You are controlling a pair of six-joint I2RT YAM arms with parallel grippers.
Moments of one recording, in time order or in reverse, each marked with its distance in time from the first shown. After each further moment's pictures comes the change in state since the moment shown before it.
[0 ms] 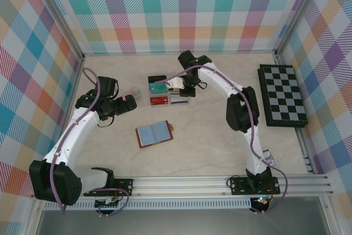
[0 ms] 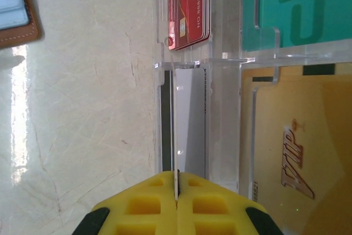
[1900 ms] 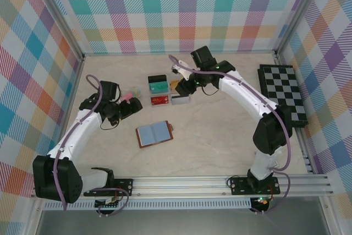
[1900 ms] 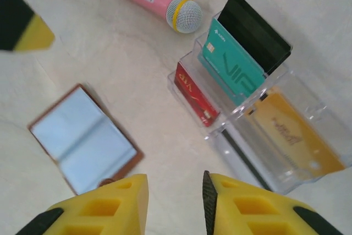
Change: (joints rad) left arm 0.016 0.016 -0.120 0.120 0.237 -0.112; right arm 0.018 -0.489 -0.411 0.332 -0.194 0.798
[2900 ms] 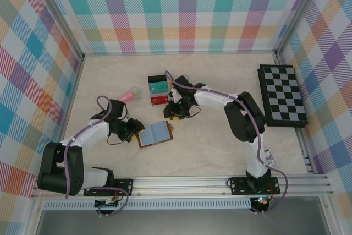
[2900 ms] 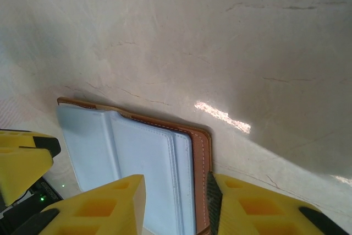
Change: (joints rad) left arm -0.028 0.080 -0.308 0.230 0.196 -0.181; right arm 0.114 0.298 -0.181 0.183 -0.109 0.883
